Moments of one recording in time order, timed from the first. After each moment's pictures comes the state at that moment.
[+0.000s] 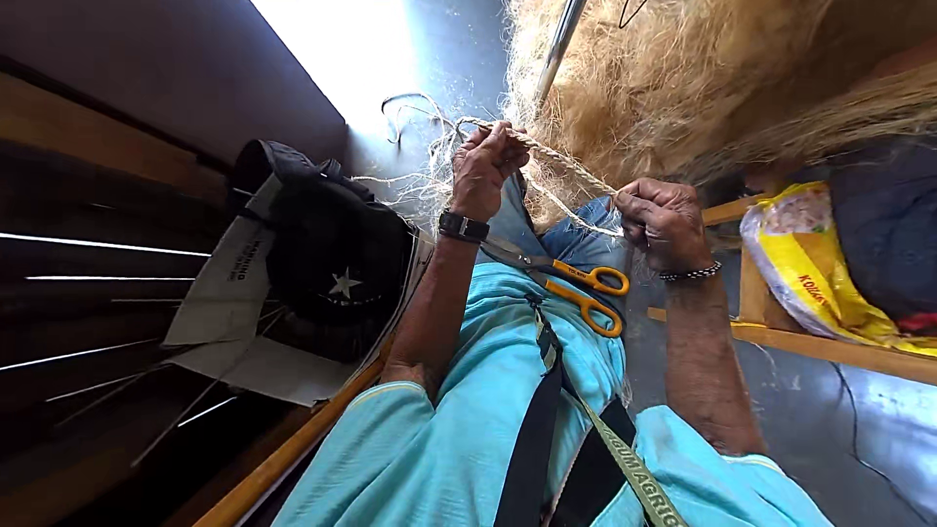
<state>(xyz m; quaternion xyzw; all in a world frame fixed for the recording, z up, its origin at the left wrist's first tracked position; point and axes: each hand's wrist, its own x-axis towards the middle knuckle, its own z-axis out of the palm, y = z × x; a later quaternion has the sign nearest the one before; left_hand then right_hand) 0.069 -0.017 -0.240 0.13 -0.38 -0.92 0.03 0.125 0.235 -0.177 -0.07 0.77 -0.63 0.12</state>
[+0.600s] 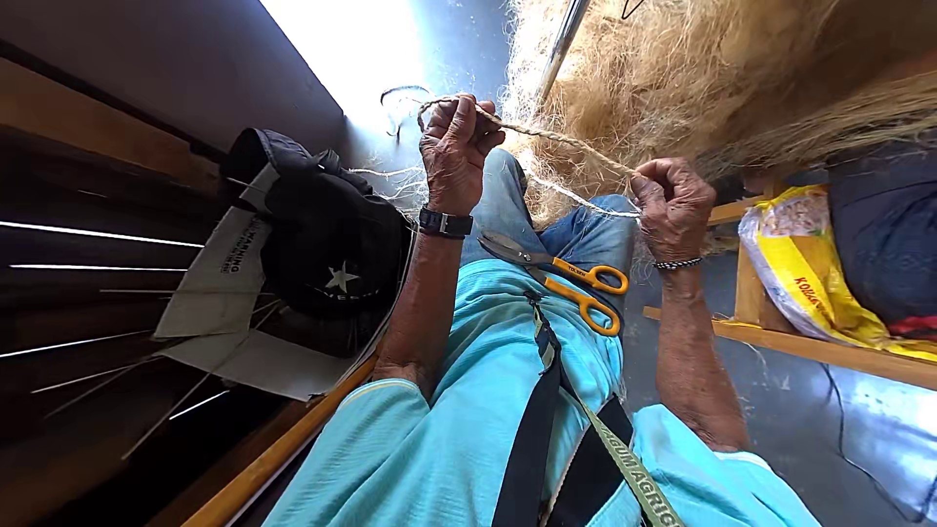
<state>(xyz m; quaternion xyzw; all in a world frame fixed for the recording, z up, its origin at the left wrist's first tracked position) 0.074 -0.043 -0.233 0.02 -0.32 -0.93 0.16 0.104 0.246 -0.213 -0.14 0.88 -0.41 -0.16</state>
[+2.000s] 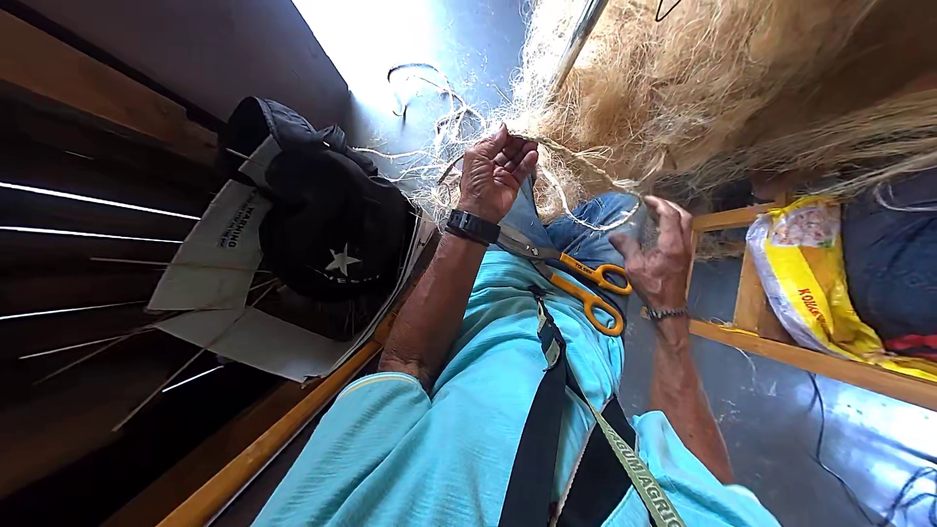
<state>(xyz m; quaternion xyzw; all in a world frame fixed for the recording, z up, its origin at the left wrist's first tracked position) 0.085 -0.020 -0.244 0.27 -0.18 -0.95 -0.01 0.150 0.260 -0.247 -0.09 0.95 -0.28 -0.07</state>
